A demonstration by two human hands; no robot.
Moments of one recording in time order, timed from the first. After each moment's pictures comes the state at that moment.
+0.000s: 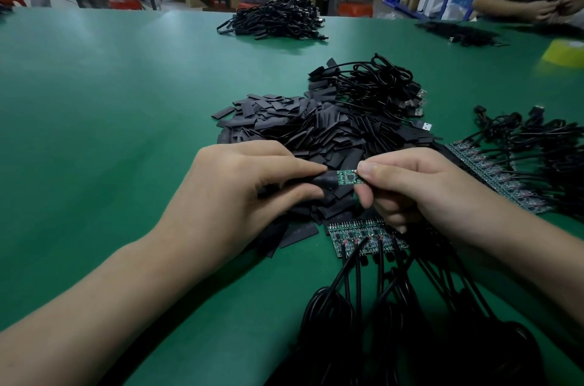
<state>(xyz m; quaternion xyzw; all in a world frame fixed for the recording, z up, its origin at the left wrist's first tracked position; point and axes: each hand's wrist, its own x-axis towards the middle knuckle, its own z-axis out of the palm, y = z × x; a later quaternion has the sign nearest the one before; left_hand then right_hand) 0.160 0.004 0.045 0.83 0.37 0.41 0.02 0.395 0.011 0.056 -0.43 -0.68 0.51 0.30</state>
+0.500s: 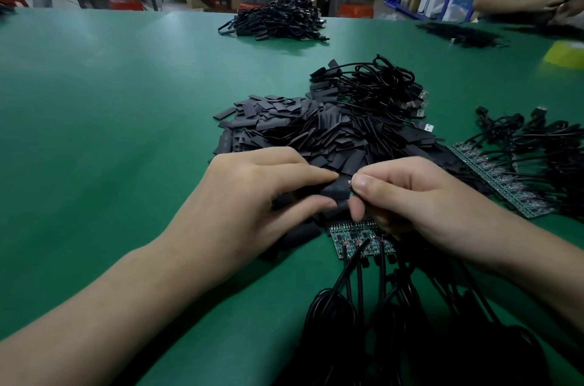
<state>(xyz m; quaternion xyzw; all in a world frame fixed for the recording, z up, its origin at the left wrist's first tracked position) 0.164 0.001 0.043 0.85 0.35 0.39 0.02 0.392 0.007 0.055 -0.42 -0.74 0.45 0.26</state>
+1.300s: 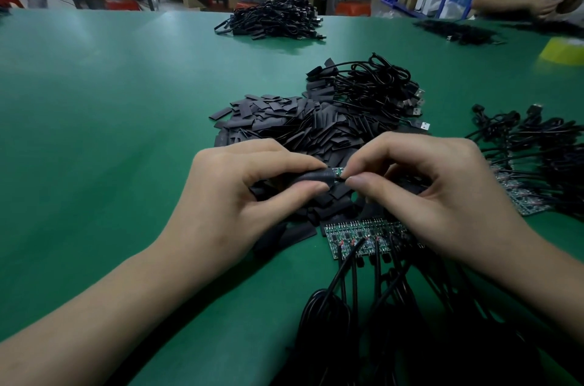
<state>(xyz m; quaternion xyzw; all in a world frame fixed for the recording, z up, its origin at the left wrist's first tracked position) 0.166 0.000 0.045 0.80 0.38 0.45 0.09 0.392 0.000 0.058 -0.37 -0.83 0.13 0.41</state>
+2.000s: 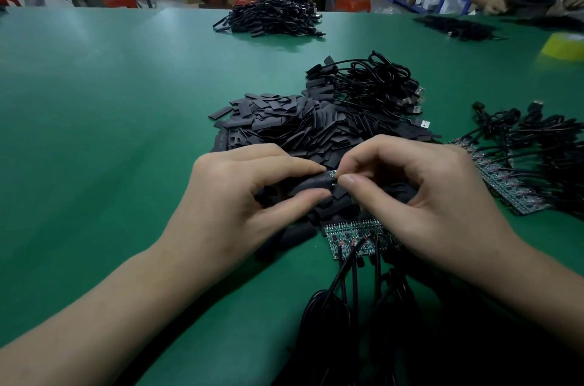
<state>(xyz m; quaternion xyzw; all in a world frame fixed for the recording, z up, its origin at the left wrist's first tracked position) 0.165 0.002 0.043 0.82 0.37 0.44 0.04 0.384 -0.004 0.053 -0.38 -0.82 0.11 0.41</state>
